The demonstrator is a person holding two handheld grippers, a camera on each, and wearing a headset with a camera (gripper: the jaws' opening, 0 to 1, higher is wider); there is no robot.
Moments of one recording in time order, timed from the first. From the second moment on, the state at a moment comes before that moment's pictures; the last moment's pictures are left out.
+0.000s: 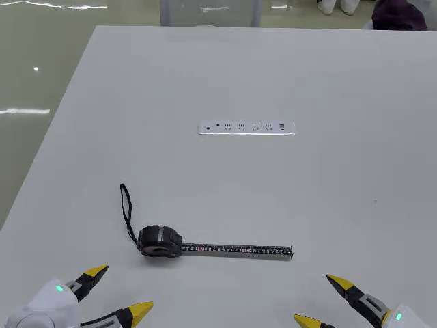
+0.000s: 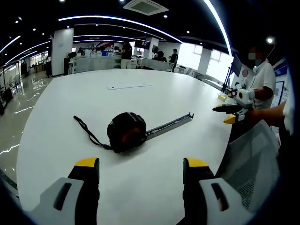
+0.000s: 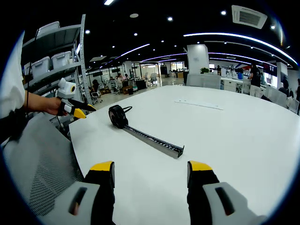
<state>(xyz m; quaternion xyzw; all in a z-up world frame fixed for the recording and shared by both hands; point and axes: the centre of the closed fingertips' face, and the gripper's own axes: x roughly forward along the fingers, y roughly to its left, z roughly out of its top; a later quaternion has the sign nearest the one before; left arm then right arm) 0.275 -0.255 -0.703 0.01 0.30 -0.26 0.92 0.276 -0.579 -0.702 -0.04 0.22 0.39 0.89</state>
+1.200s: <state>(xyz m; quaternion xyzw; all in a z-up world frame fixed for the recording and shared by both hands) 0.312 -0.265 -0.705 -0.01 0.30 -0.20 0.93 0.308 -0.569 -0.700 -0.04 0.21 0.40 0.89</state>
